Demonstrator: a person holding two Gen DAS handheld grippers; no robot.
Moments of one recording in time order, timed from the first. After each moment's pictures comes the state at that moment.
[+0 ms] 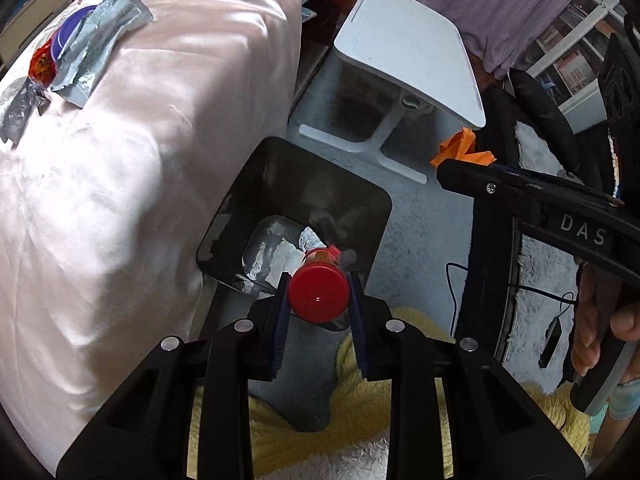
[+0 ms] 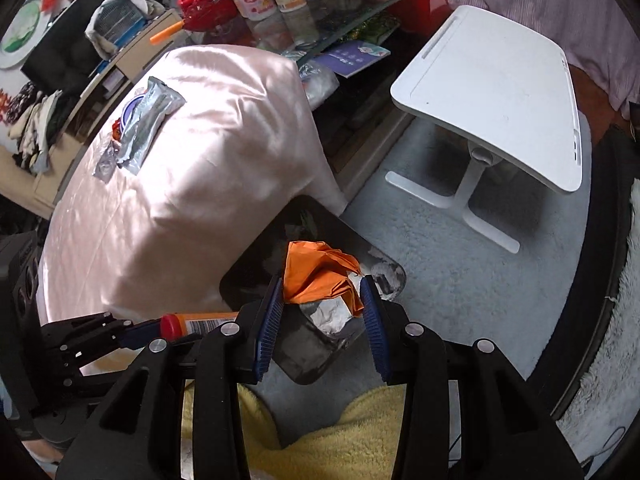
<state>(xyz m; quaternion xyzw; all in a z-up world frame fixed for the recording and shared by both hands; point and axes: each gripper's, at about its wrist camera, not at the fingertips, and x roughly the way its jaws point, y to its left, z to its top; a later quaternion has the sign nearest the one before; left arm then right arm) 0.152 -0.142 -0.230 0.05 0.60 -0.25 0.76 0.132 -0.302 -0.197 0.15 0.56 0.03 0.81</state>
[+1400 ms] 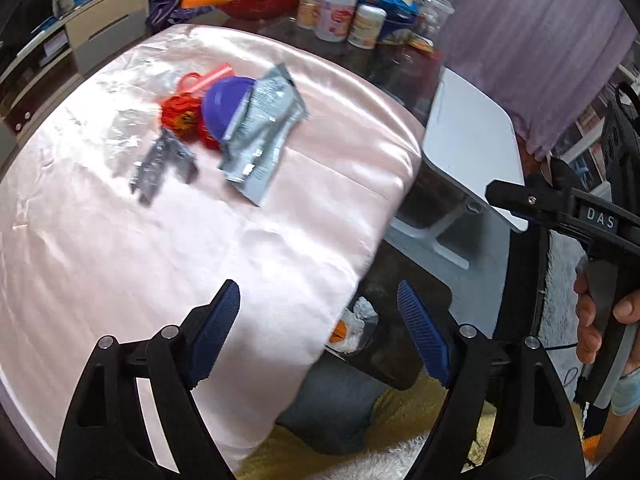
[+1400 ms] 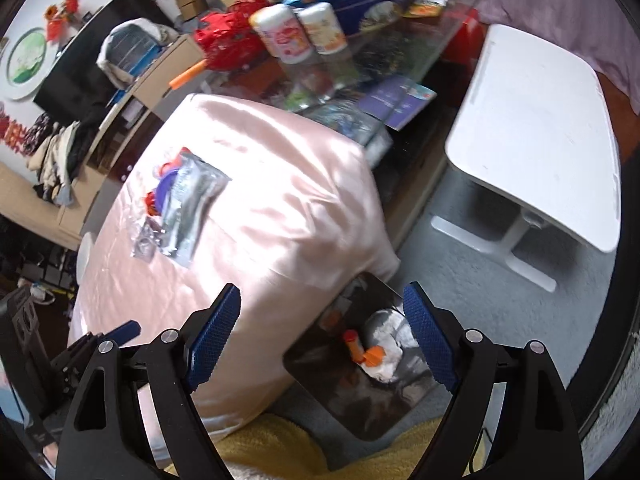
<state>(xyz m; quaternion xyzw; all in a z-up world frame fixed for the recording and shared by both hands) 0.223 -0.036 -0.156 -0.01 0.53 -0.15 0.83 0.232 -0.273 -0.150 0.19 0.53 0.07 0.82</state>
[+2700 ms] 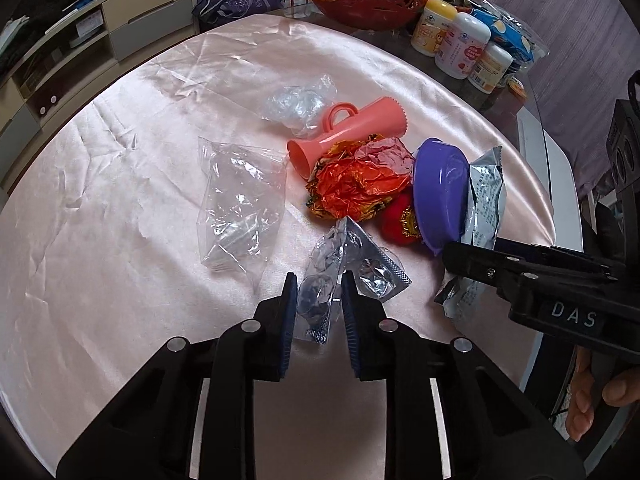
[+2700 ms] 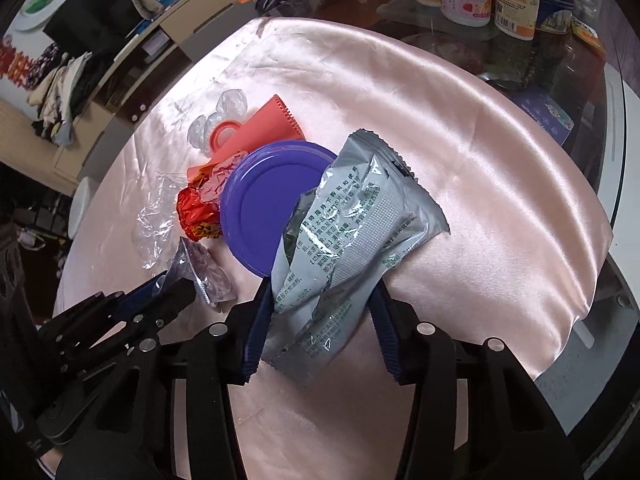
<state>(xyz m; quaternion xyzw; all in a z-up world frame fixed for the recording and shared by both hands) 0.343 0.056 -0.197 -0.02 0.54 -0.10 0.84 0.346 -0.109 -0.191 0.12 0.59 0.13 0.79</state>
